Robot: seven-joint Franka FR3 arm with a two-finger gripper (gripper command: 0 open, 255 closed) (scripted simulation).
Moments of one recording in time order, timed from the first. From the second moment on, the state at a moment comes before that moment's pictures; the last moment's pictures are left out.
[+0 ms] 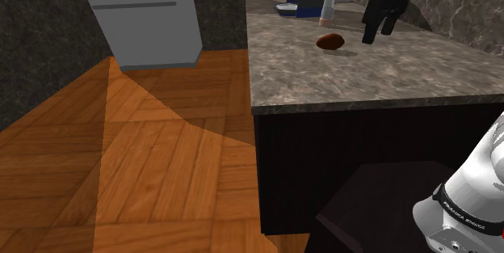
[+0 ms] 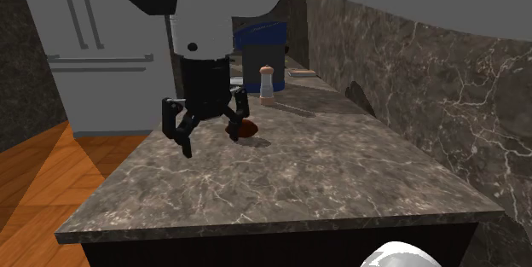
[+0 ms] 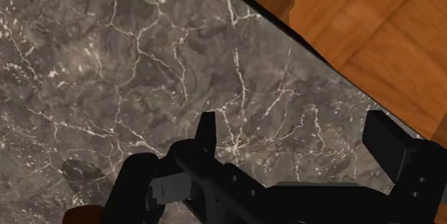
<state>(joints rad) 0.02 -0.75 0.04 -2.27 0.03 1.54 0.08</state>
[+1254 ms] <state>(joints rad) 0.00 -0.28 -0.21 -2.02 -0.18 1.74 -0.45</state>
